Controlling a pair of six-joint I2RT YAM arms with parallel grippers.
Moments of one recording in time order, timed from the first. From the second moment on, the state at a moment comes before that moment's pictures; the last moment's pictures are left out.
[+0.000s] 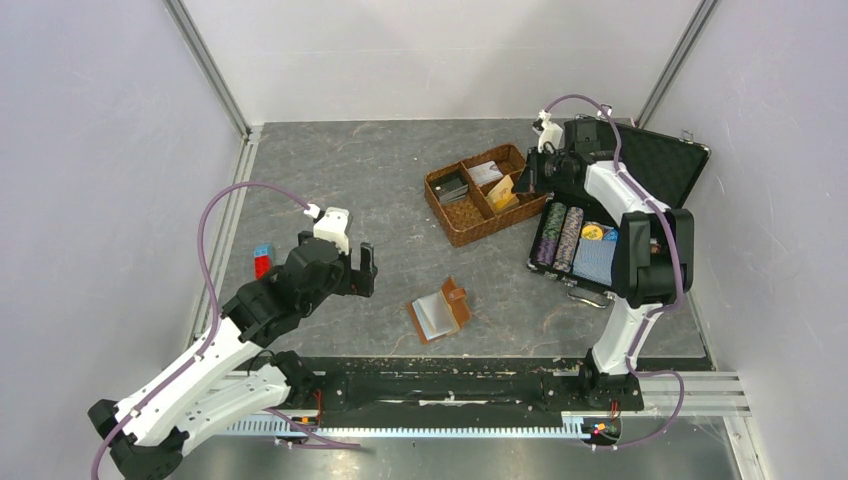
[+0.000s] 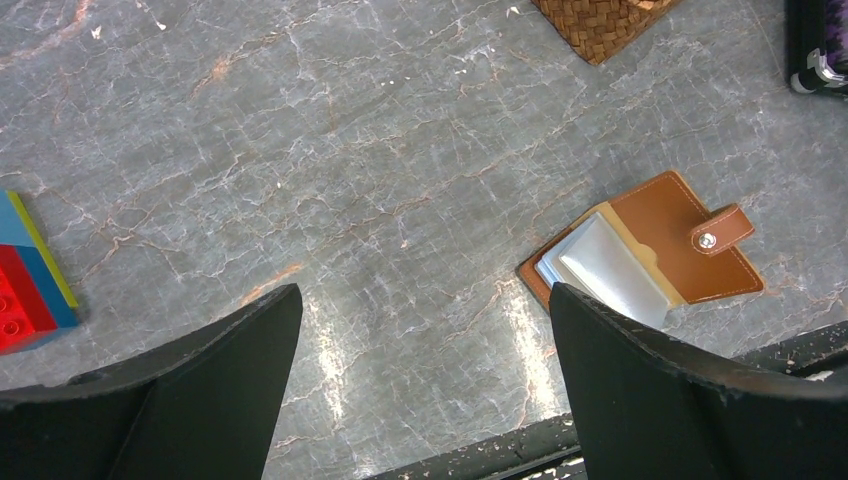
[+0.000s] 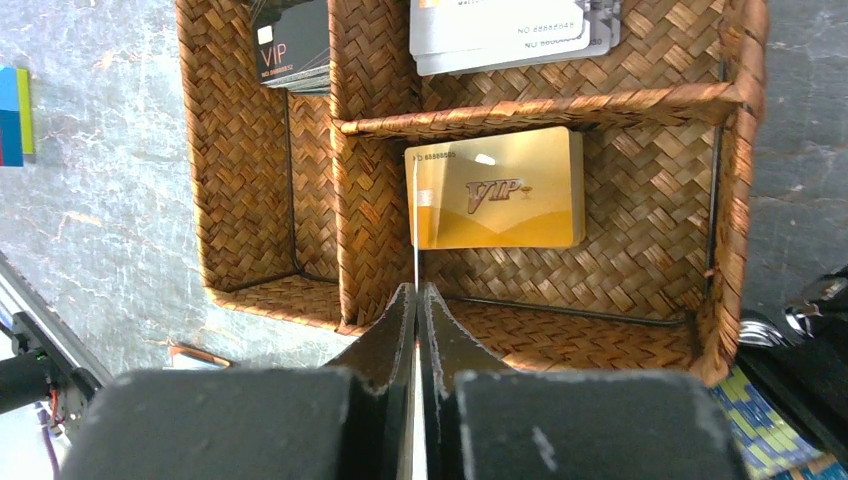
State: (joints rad) left arm -0.77 0.73 0.82 -0.70 -0.37 -0.36; right arm 0.06 1.87 1.44 -0.45 -0.59 0.03
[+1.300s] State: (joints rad) left arm -0.77 0.75 0.82 -0.70 -0.37 -0.36; right arm 0.06 1.97 1.41 -0.35 -0.55 0.10
